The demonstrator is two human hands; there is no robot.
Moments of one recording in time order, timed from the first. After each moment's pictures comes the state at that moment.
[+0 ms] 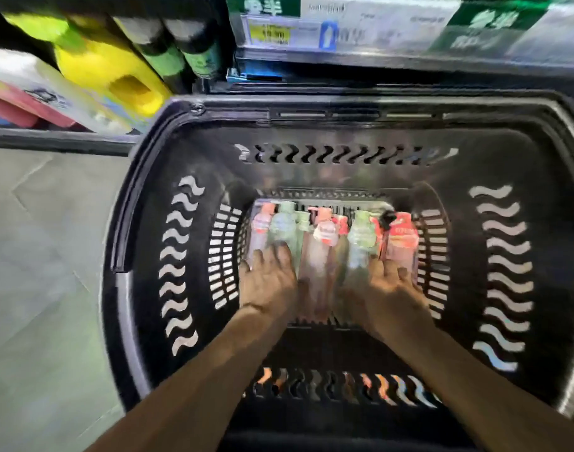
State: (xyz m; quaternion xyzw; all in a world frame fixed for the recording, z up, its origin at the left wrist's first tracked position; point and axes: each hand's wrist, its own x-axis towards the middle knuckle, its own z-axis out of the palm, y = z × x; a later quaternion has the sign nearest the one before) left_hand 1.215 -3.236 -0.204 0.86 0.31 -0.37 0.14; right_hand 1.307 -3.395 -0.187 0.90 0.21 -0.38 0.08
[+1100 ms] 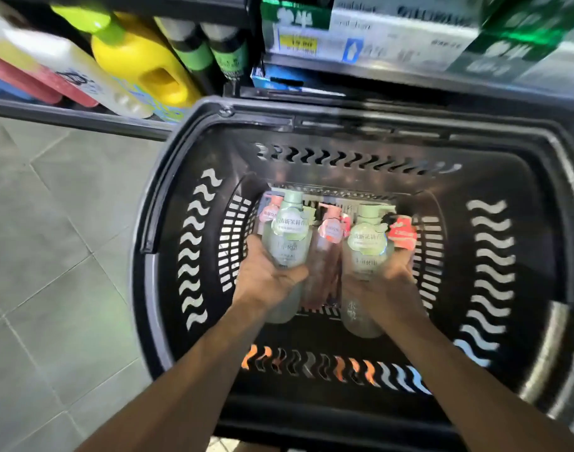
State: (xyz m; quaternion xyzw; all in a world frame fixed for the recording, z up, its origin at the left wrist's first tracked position) left_hand 1.196 -3.223 -0.173 0.60 0.58 -0.15 0.53; right_hand 1.323 -3.387 -0.166 0.89 0.06 -0.42 -0.15
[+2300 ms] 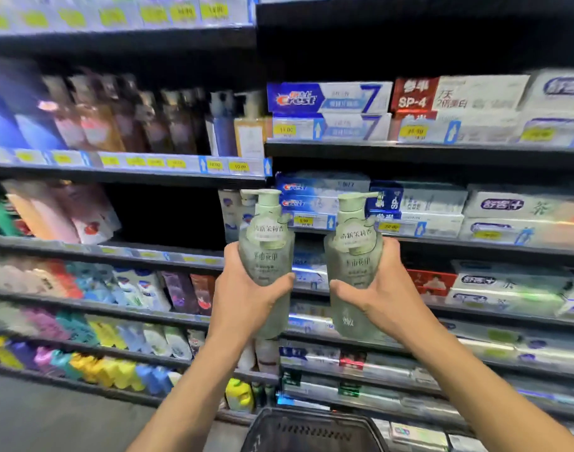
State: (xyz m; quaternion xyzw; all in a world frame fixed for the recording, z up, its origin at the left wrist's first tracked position) left_hand 1.201 -3.203 0.698 0.76 0.34 0.38 0.41; right_hand 1.358 -3.364 0.706 0.76 0.39 -0.06 -0.51
